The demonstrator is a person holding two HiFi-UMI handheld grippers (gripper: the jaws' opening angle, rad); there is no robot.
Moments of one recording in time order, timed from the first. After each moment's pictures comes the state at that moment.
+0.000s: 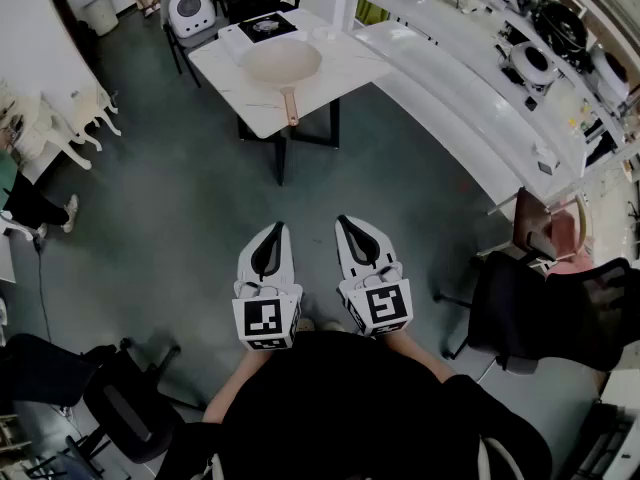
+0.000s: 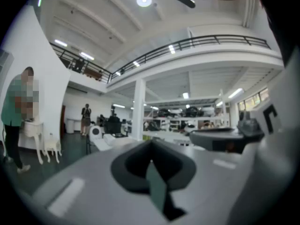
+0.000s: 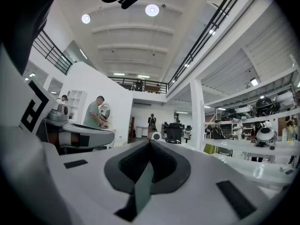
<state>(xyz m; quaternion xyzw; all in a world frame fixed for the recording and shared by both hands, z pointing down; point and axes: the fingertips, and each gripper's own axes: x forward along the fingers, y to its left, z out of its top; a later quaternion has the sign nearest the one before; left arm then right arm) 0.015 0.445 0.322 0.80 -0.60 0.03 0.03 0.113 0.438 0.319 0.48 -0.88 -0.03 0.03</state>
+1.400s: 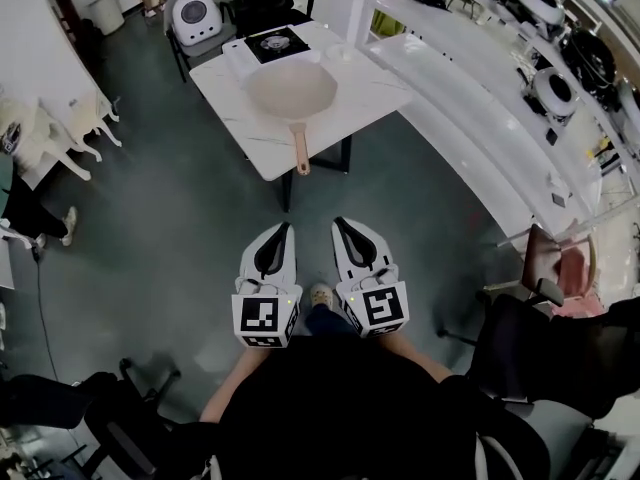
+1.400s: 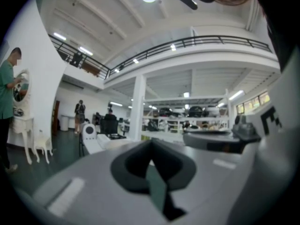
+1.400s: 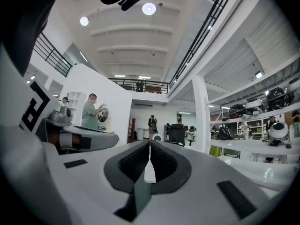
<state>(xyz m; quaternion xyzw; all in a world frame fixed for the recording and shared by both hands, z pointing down) 0.002 0.273 0.348 0.82 -0.57 0.02 0.04 0.083 0.265 0.339 0.47 -0.88 -0.03 0.02</state>
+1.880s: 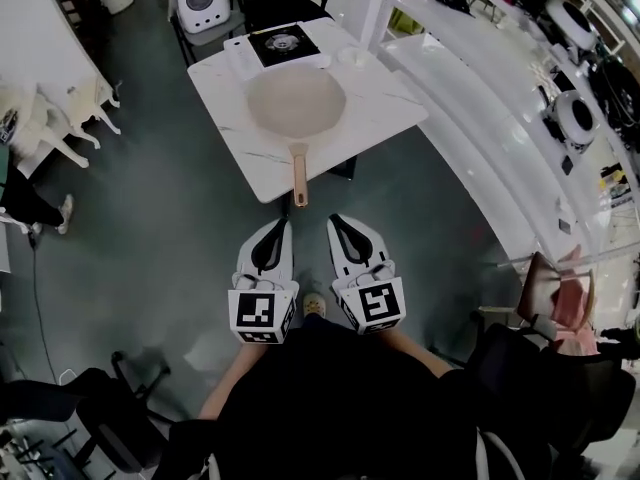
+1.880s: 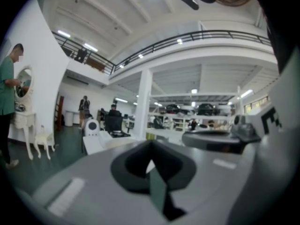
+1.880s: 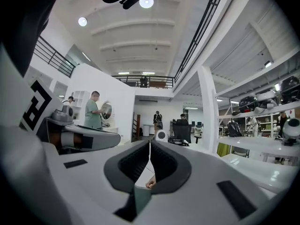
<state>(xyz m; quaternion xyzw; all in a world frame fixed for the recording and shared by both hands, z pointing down) 0.004 0.157 0.364 0.80 -0.59 0.02 0.07 0.080 0.144 0.357 0.42 -0.90 -0.01 0.04</state>
